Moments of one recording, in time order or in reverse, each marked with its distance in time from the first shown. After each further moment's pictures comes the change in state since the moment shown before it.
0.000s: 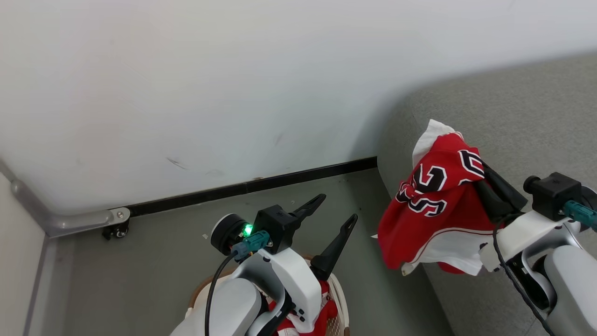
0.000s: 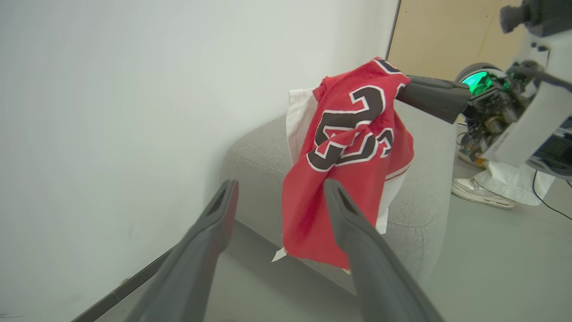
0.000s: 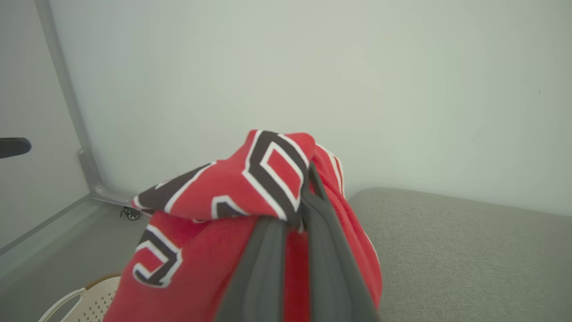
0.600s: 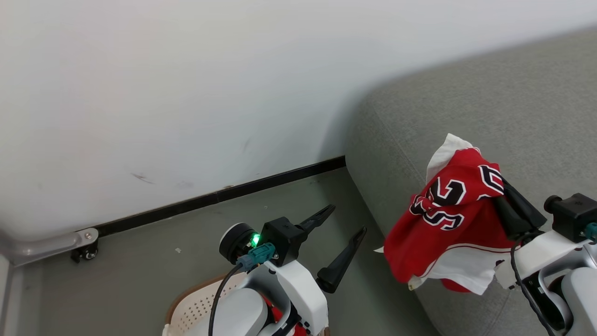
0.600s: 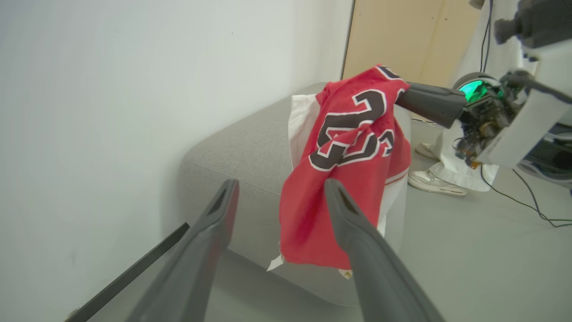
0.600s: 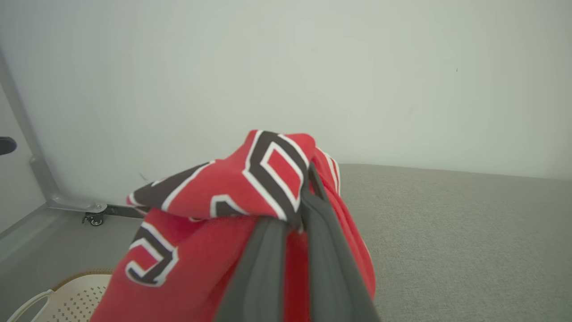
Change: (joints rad) left arm 0.012 0.001 -0.050 0.001 -0.021 -0.012 -0.043; right arm 0.121 -0.007 -0.101 -0.077 -0.020 0.000 0.000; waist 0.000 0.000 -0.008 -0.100
